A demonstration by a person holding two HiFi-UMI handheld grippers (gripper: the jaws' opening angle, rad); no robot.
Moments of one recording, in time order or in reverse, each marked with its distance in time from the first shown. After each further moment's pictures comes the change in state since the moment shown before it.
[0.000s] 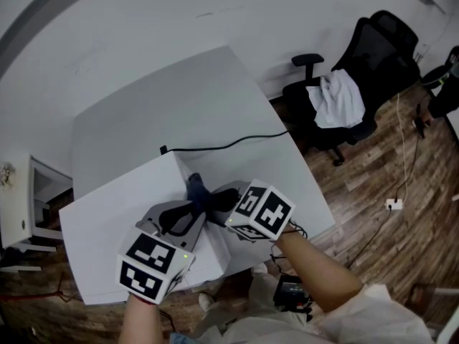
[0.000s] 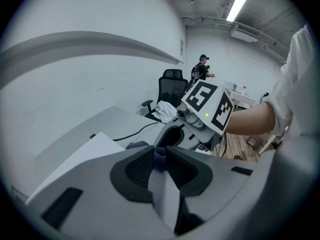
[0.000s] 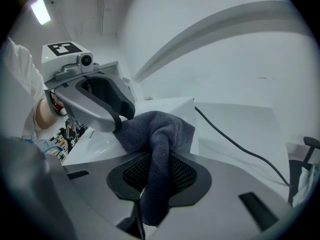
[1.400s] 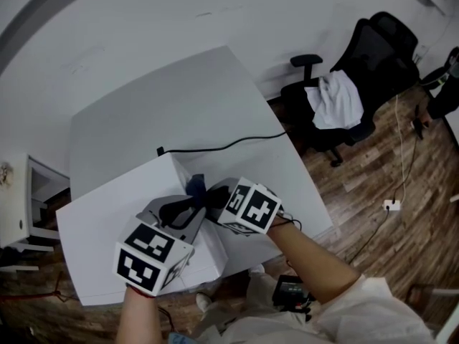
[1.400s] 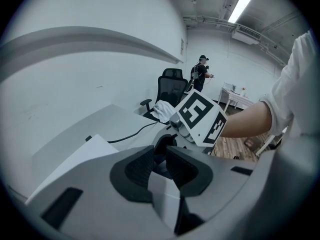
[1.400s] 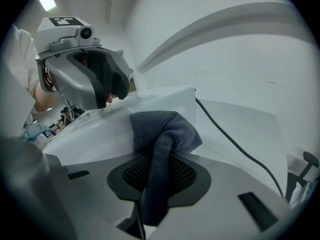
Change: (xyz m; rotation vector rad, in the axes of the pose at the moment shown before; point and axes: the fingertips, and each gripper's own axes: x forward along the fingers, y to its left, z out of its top) left arm 0.013 0.005 0.007 -0.015 0.016 -0.027; right arm 0.022 -0.017 -0.016 -0.106 0.085 0.001
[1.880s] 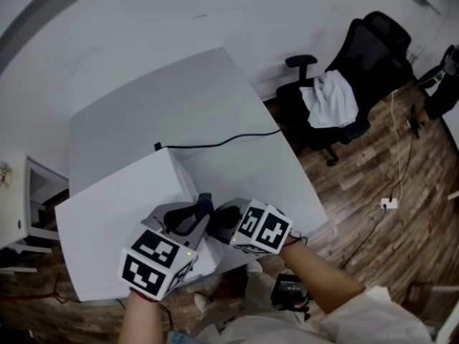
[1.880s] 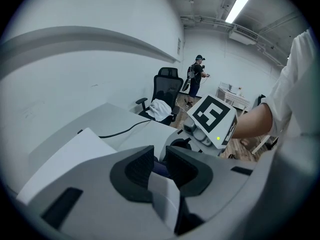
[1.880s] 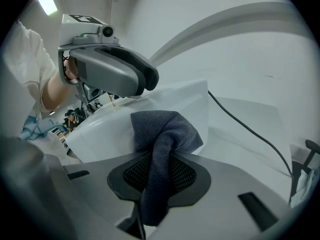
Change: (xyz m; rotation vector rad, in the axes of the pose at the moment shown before) left arm -0.005 -0.030 -0.011 0.006 0.007 -0.042; right arm -0.022 0.052 -0.034 0.036 -0.013 0.033
